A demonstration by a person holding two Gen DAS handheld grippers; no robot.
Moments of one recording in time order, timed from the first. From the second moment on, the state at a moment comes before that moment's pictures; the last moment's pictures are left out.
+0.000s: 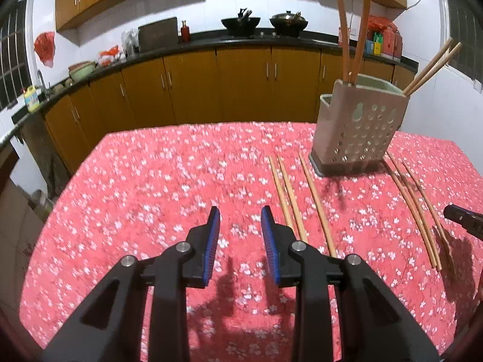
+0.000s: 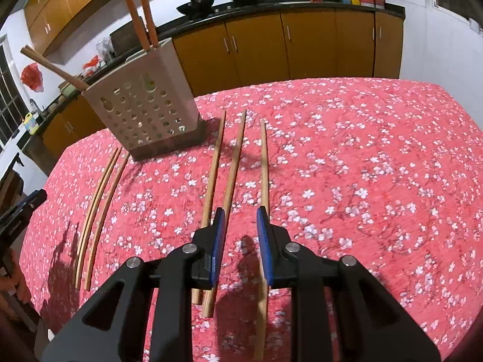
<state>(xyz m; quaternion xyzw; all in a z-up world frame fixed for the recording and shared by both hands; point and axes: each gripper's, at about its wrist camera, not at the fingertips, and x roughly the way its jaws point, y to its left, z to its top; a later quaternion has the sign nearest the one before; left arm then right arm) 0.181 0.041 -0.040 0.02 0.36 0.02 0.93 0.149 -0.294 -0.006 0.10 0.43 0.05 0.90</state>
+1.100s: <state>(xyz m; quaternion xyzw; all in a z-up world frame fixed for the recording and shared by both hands) 0.191 0.007 -0.095 0.00 0.43 -0.05 0.90 0.153 -0.306 -0.037 0.06 0.45 0.00 0.89</state>
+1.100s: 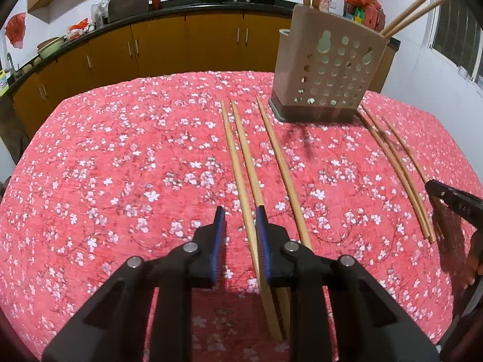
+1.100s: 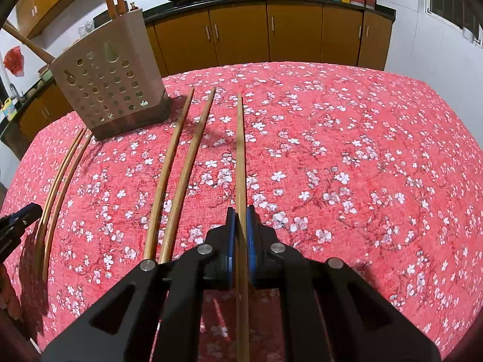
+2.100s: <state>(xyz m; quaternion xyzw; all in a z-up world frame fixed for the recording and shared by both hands) 0.217 0.059 -0.101 -0.03 0.43 0.02 0.90 0.171 -0.322 -0.041 0.07 0.43 -0.02 0.90</state>
